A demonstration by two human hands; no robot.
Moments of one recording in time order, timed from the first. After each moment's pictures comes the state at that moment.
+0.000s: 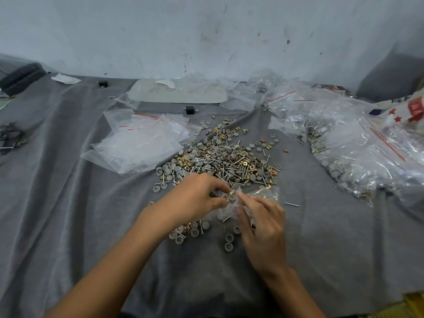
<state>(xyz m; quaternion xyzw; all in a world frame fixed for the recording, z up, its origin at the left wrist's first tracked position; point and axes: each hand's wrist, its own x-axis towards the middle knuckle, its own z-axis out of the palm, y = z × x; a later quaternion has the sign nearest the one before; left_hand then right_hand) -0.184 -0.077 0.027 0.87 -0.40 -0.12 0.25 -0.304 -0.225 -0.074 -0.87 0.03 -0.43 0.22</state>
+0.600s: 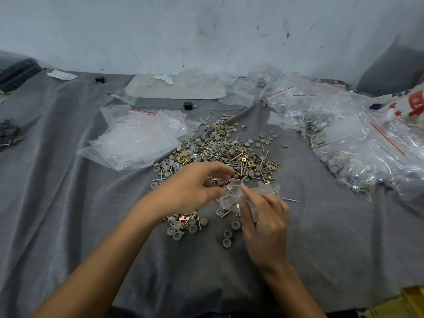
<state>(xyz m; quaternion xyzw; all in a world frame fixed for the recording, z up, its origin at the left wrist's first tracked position) -0.181 -0.069 0.035 0.82 -0.39 -0.19 0.38 -0.302 -0.228 -0.079 -0.85 0.04 -0.47 0.22</state>
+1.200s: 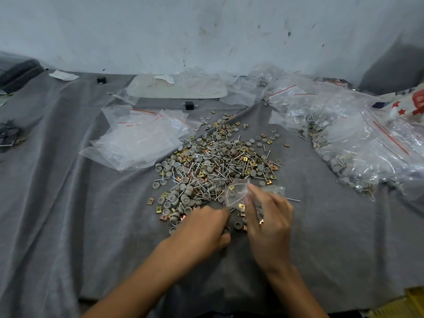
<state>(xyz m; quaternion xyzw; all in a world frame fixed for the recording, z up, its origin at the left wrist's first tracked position) -0.234 -0.082 -0.026 0.90 -0.41 -0.10 0.09 -0.303 -0.227 -0.076 -0.84 0.08 -0.47 0.24</state>
